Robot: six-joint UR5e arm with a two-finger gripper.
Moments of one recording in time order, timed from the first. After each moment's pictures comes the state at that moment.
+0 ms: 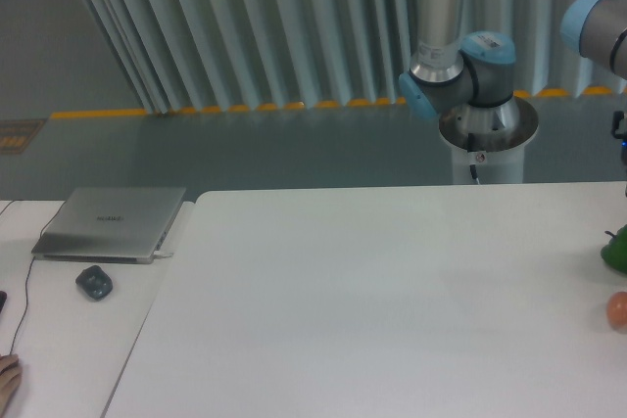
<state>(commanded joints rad) 2.67 -1.78 -1.53 -1.37 1.58 2.09</state>
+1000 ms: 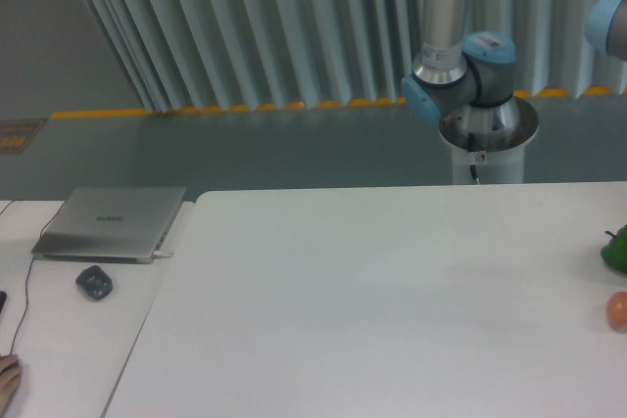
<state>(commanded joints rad) 2.77 -1.80 -1.54 -1.26 1.52 1.89</state>
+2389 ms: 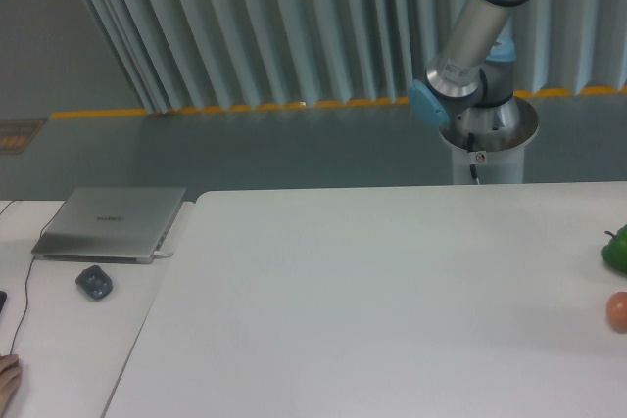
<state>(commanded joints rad) 2.90 -2.09 -1.42 -0.94 1.45 1.85</state>
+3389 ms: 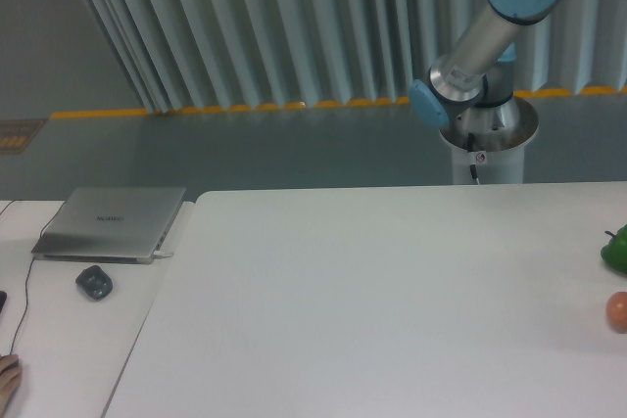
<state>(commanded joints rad) 2.90 -2.18 -1.42 -0.83 1.46 1.80</state>
